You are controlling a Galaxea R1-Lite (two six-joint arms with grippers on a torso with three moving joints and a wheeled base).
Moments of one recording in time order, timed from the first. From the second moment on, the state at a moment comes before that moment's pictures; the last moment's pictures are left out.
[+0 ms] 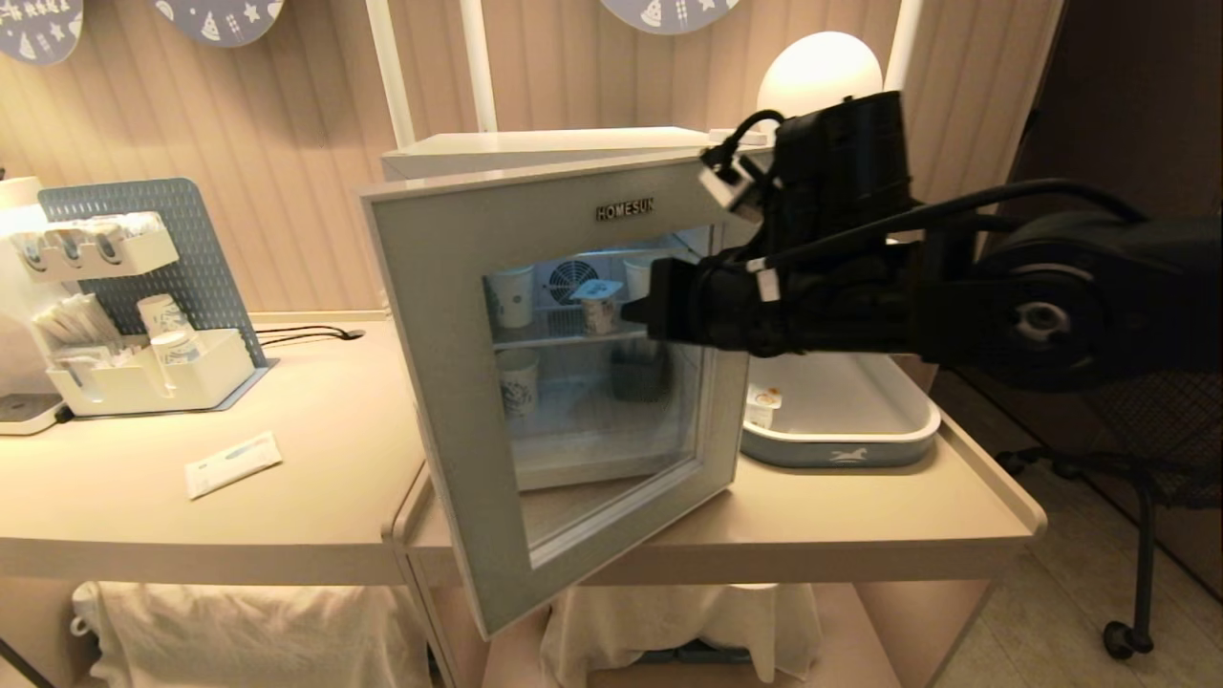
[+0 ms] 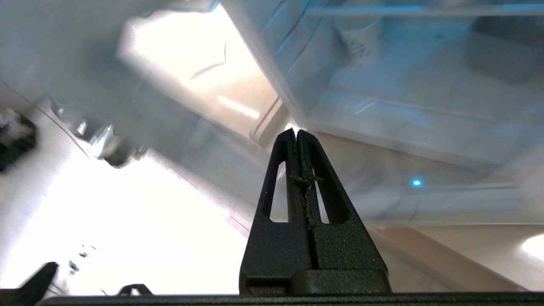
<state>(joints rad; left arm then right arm) 0.00 0.00 0.00 0.00 0.00 0.01 0.71 1.92 -1.59 0.00 0.09 0.40</state>
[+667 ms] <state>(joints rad) 0.00 0.00 0.00 0.00 0.00 0.01 0.80 2.19 -1.95 0.07 -0.17 0.21</state>
